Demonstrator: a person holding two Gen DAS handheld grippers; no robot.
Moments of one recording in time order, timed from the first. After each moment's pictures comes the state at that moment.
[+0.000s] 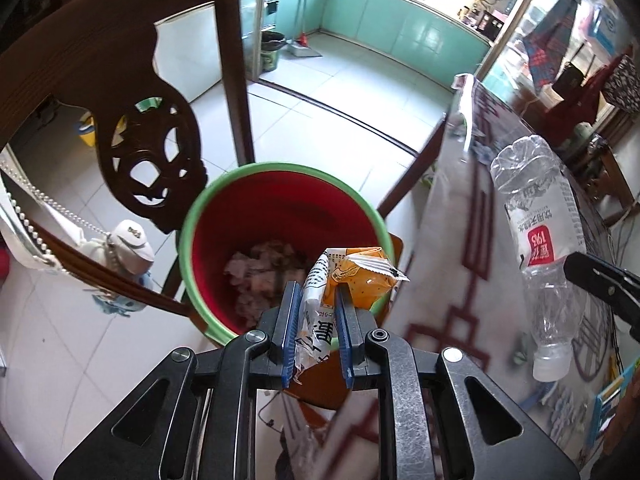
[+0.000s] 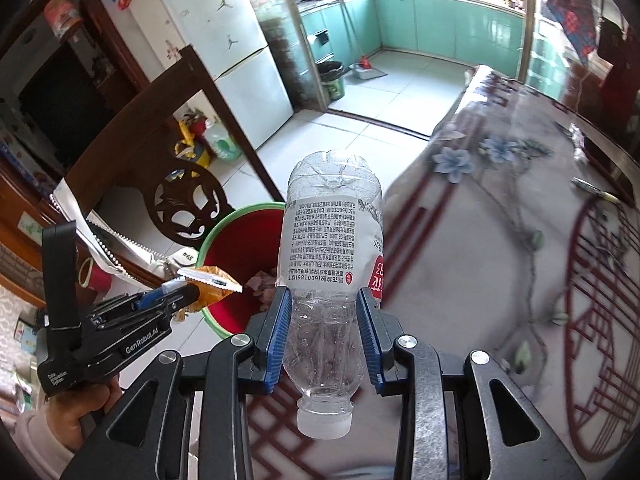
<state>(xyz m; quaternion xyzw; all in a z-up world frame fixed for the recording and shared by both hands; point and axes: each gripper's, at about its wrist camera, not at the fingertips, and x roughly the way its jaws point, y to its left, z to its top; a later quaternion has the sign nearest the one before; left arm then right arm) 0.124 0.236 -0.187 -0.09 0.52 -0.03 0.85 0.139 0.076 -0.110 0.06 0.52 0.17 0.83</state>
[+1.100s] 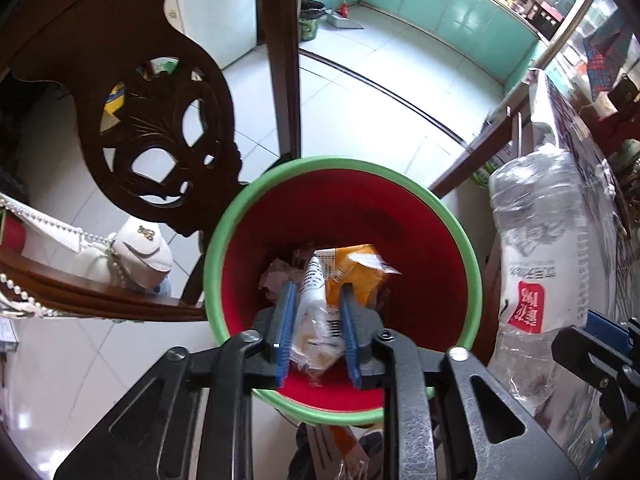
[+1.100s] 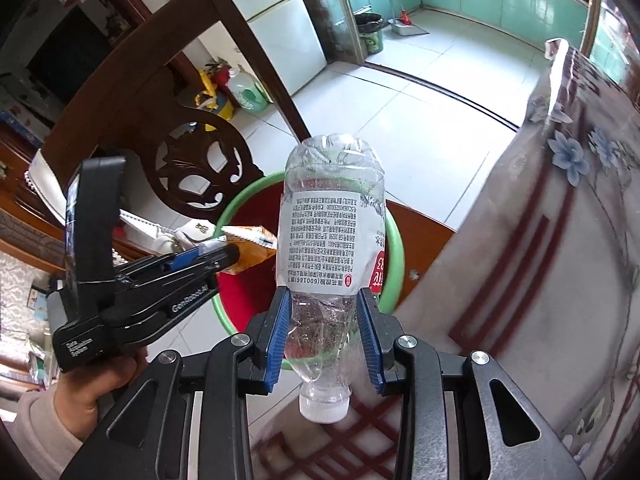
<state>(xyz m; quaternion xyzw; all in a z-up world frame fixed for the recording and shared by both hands) 0.191 0.274 -0.242 -0.09 0.57 0.03 0.81 0.204 0.154 -0.176 0.04 0.58 0.23 0.78</state>
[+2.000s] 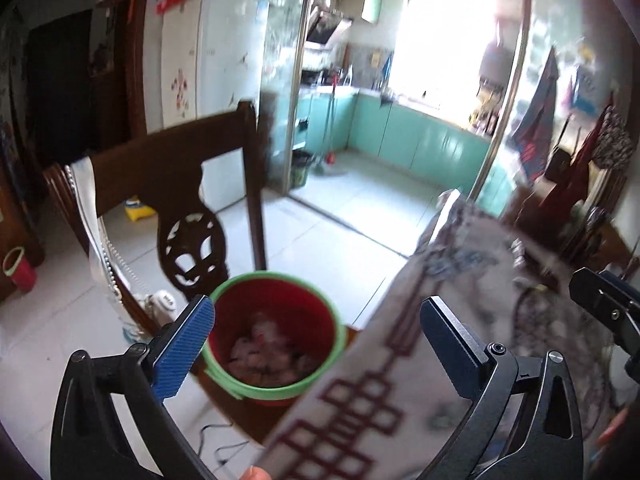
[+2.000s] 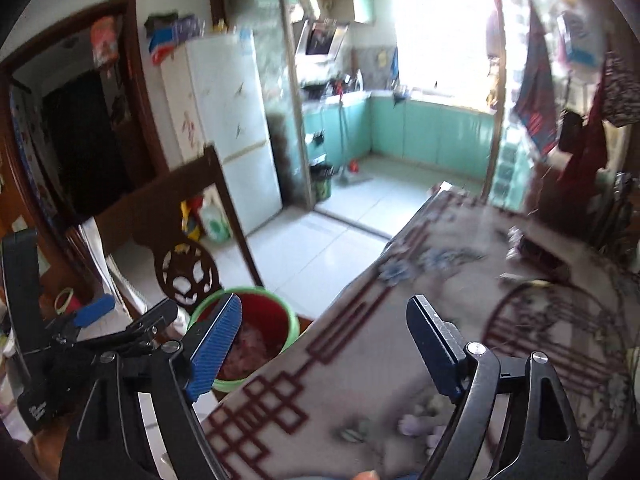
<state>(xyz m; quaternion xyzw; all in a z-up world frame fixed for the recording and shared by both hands) 0.035 0.165 -0.060 -0.10 0.31 0.05 0.94 0.044 -0.003 0.015 0.03 0.32 0.13 0.94</state>
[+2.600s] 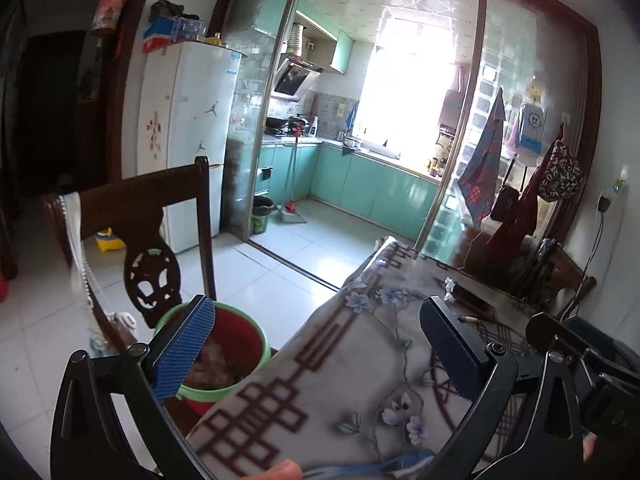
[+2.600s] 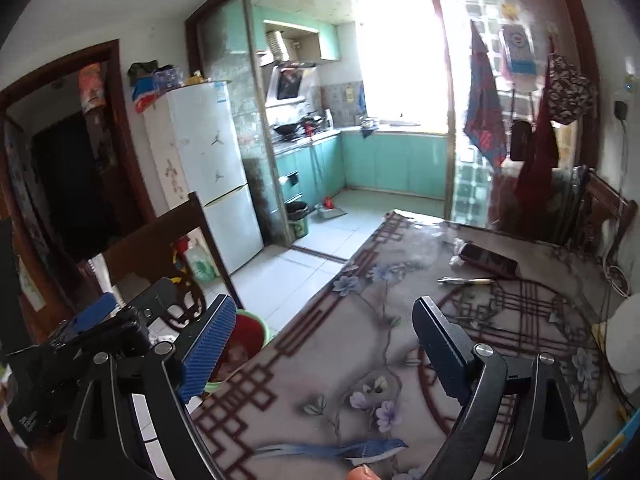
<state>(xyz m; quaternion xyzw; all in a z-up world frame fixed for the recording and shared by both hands) -0.025 0.104 -0.013 -0.11 0.23 0.00 0.97 -0.054 -0.084 0.063 0.05 0.27 0.08 0.96</state>
